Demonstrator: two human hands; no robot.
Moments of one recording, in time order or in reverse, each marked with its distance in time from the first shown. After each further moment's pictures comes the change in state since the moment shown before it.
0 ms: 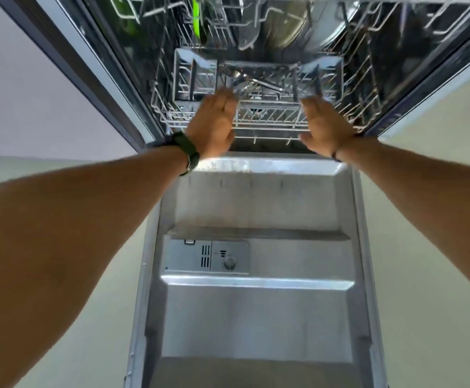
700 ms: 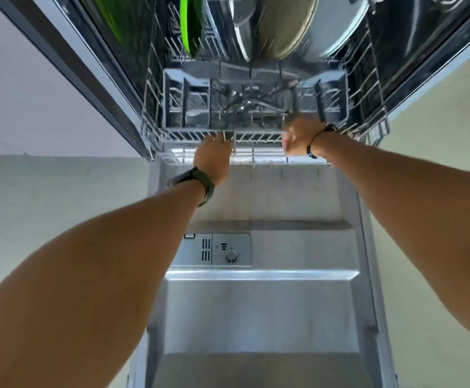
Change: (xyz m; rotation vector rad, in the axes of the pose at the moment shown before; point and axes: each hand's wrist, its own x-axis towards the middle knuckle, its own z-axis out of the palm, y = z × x) left_hand -0.035 0.019 0.066 0.014 -0.203 -0.287; right_hand -0.003 -0.031 0.024 0.105 -0.323 0.224
